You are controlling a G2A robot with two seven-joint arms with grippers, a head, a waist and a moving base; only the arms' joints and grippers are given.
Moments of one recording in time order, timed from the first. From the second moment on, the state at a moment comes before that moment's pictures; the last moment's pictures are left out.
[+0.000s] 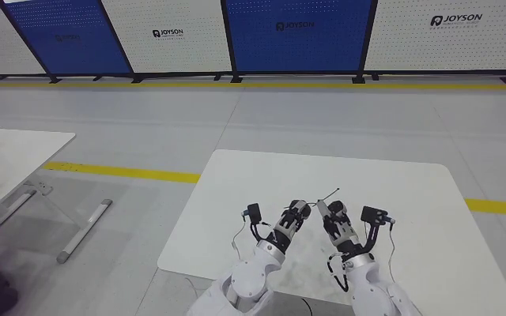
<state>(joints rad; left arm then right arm) 1.52 -1.38 -1.00 -1.71 -0.18 -0.07 0.18 -1.56 -1.37 1.14 -1.75 -0.69 -0.05 0.03</state>
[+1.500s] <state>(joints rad) 1.54 -1.39 -1.01 -1.74 -0.18 -0.10 0.22 -1.48 -1.36 1.12 -1.68 -1.02 0.00 0.12</state>
